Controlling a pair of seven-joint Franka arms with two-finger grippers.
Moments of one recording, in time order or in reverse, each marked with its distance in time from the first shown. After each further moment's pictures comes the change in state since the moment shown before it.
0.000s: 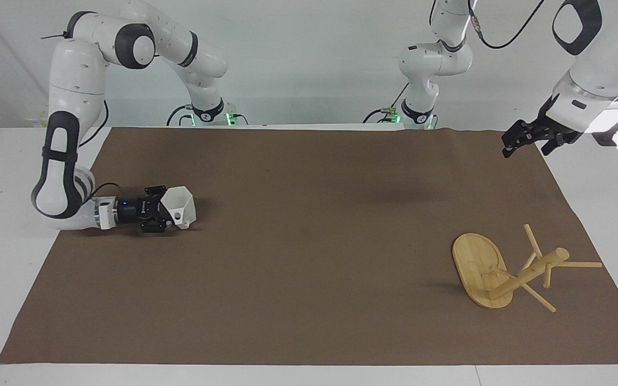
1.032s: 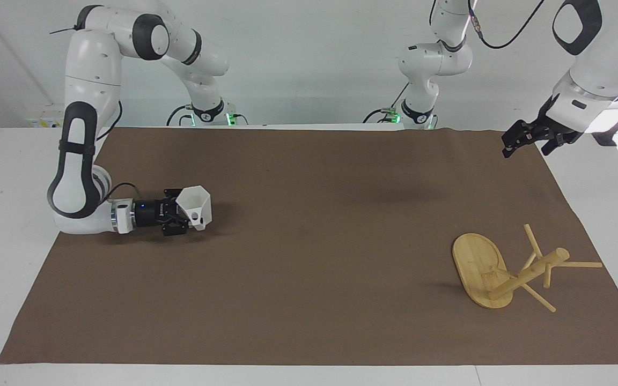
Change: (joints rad) left arm 0.000 0.000 0.000 0.000 0.000 0.000 0.000; right arm 0.222 -0.126 0.005 -0.008 0.200 0.115 0.196
